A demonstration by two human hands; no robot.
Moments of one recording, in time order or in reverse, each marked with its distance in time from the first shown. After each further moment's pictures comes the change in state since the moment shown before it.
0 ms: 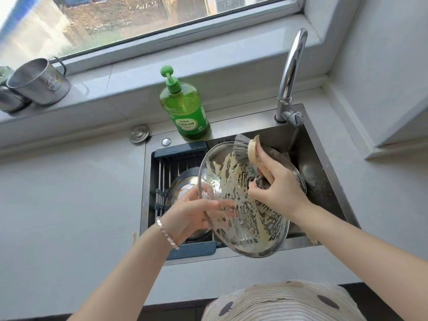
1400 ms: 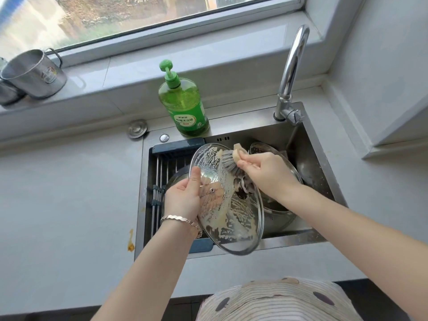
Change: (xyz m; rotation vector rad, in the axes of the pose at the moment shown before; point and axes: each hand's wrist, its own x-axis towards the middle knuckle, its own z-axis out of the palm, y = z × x) left_hand 0.006 0.004 0.031 0.025 0.753 0.136; right_hand 0.028 -0.010 0.003 -0.190 -0.058 0.086
